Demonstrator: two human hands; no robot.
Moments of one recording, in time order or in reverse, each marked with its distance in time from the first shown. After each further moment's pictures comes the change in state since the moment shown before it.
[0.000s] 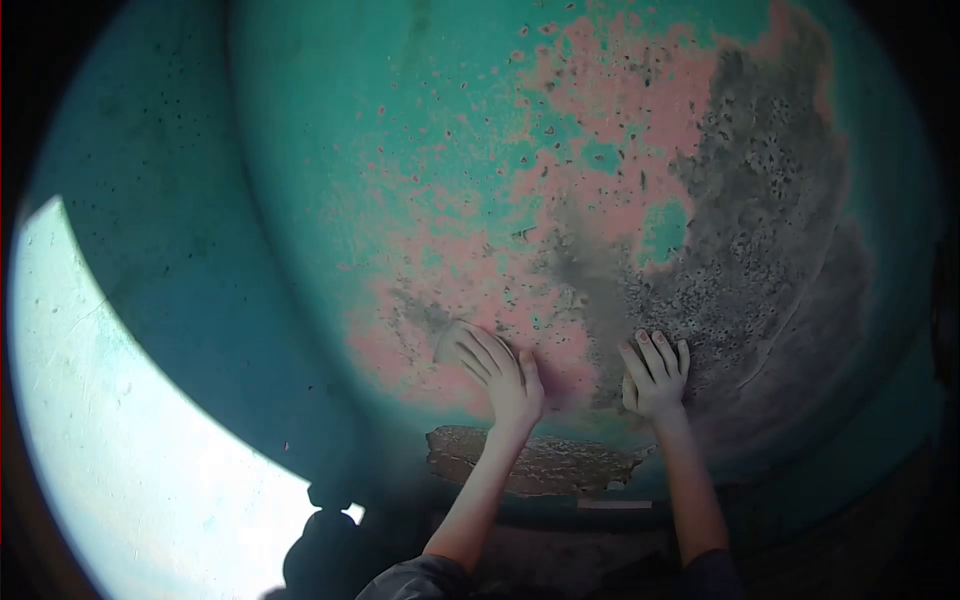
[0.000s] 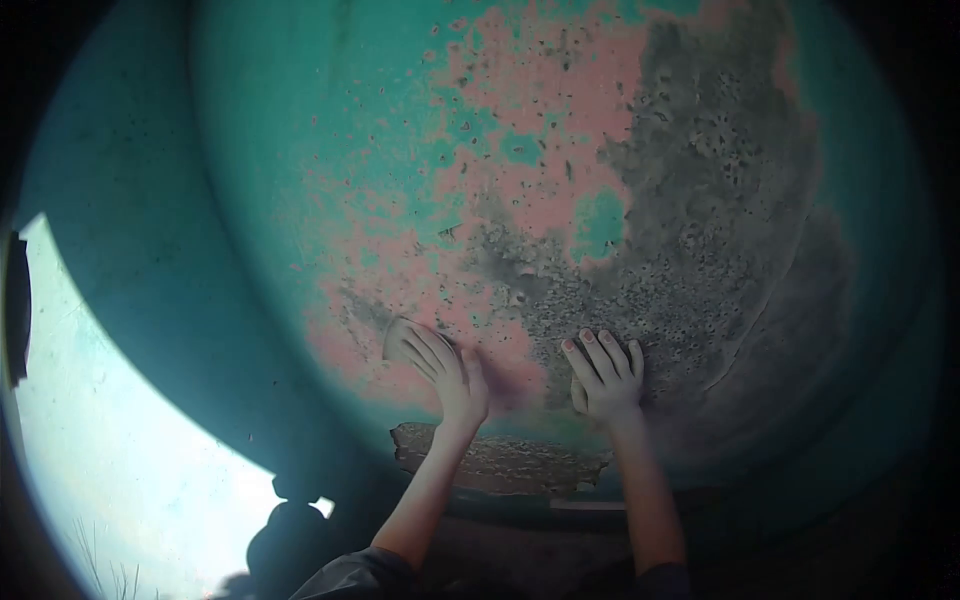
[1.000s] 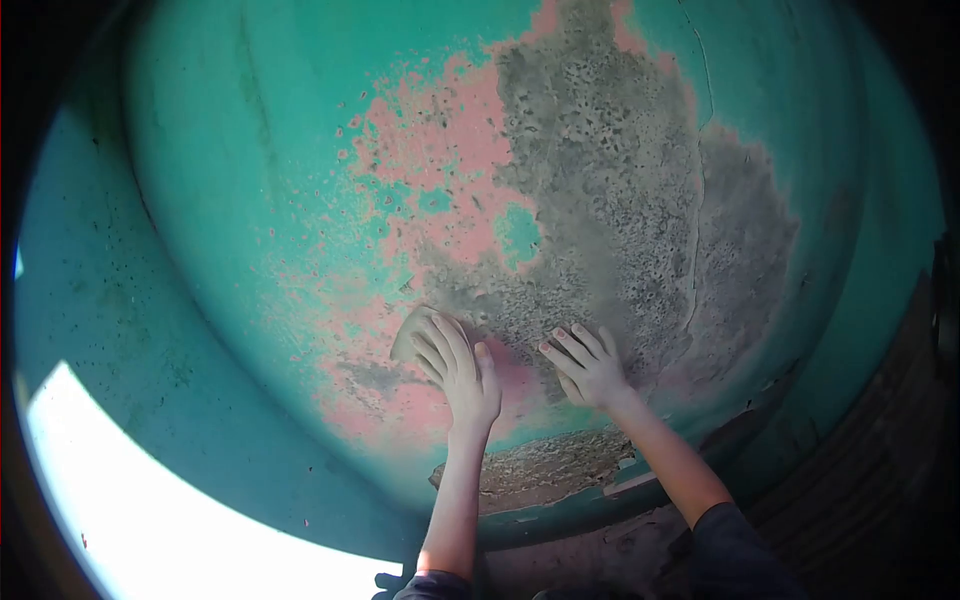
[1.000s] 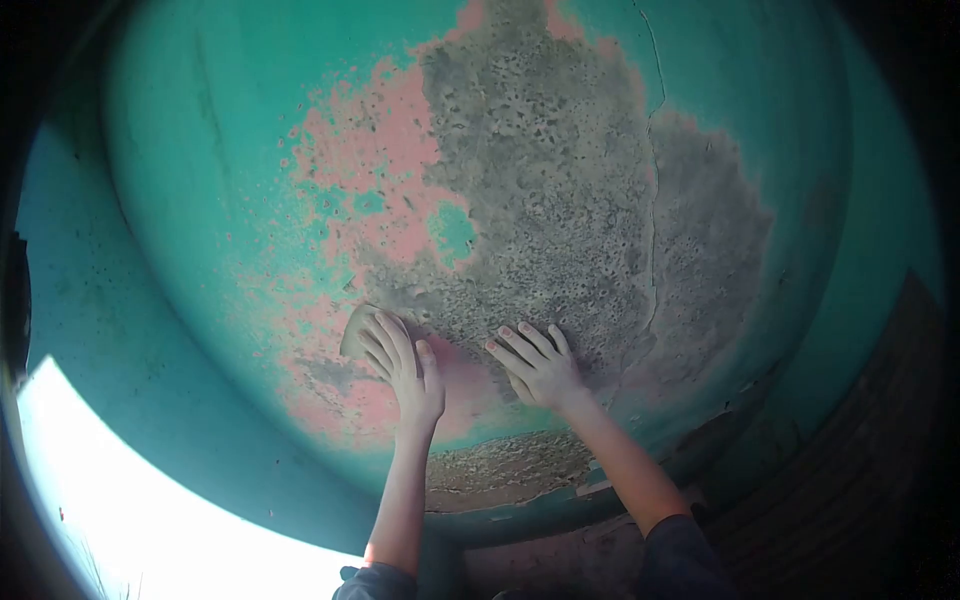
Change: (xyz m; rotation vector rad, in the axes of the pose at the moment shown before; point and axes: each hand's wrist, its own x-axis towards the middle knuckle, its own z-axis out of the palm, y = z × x) left_hand 0.023 0.051 -0.012 0.085 -0.312 0.384; right_hand -0.014 -0.018 -0.015 0.117 -0.166 0.155
